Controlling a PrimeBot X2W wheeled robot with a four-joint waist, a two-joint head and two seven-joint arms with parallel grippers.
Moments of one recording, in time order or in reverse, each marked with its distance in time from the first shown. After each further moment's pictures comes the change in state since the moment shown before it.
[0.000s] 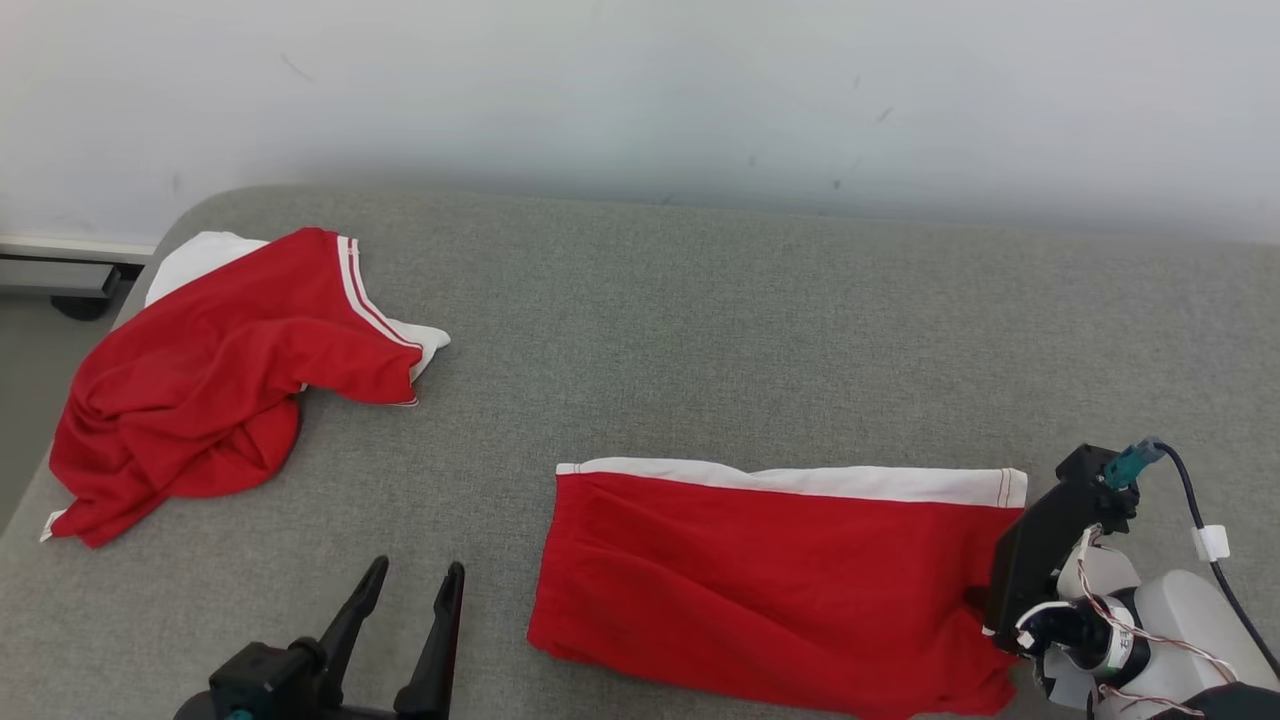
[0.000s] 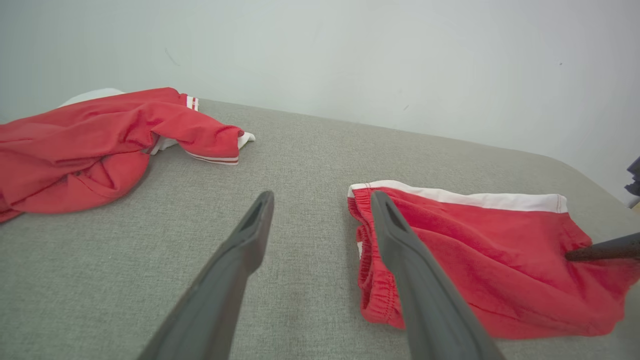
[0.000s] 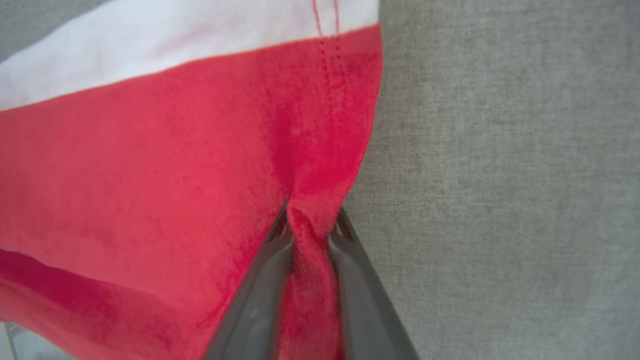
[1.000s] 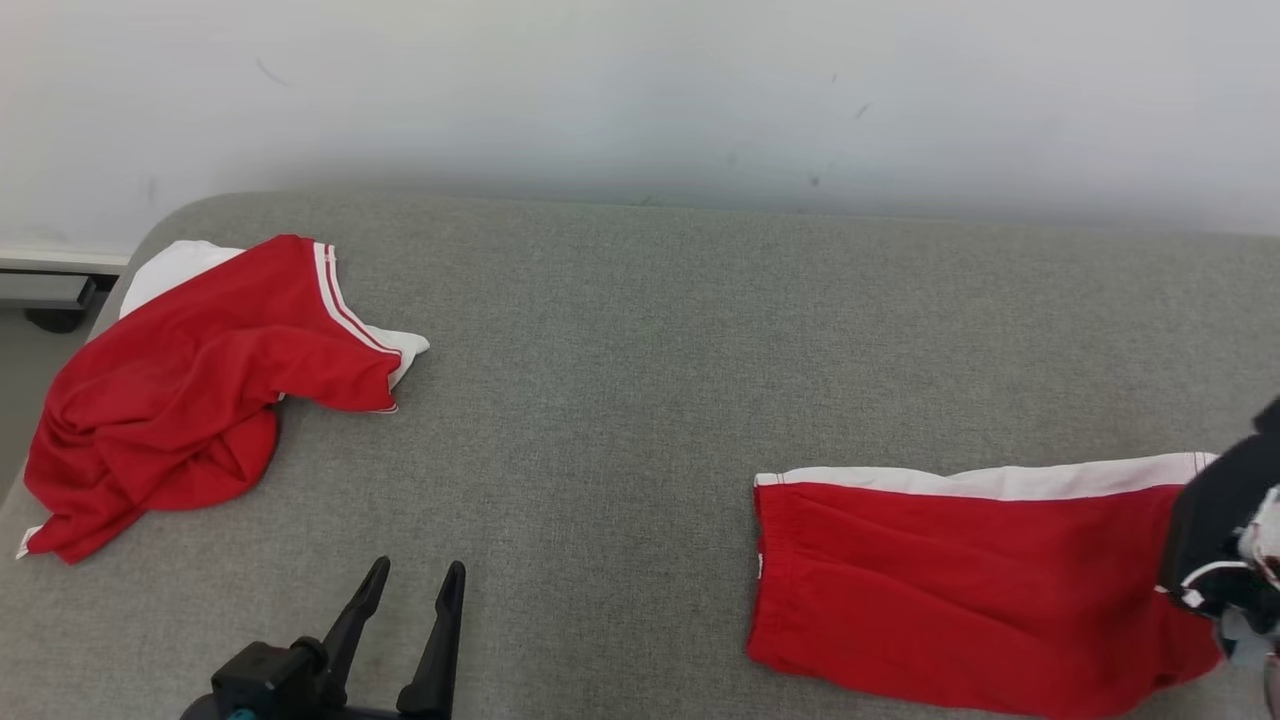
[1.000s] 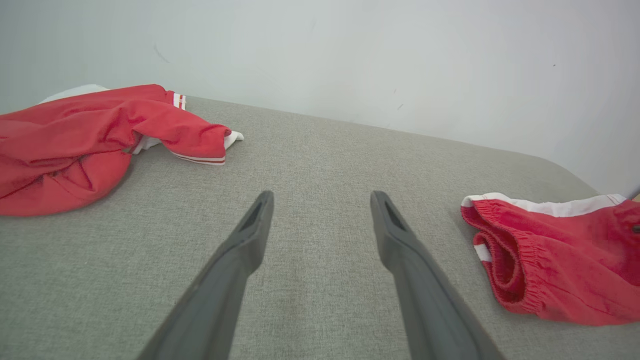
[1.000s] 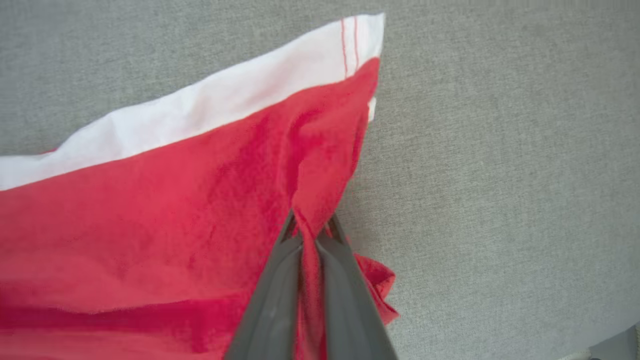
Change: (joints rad) left arm -0.006 -0.013 0.006 0.012 -0.007 0.000 -0.002; right arm 0.007 -0.182 -0.161 -0.082 -0.123 0.000 0.068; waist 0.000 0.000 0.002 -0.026
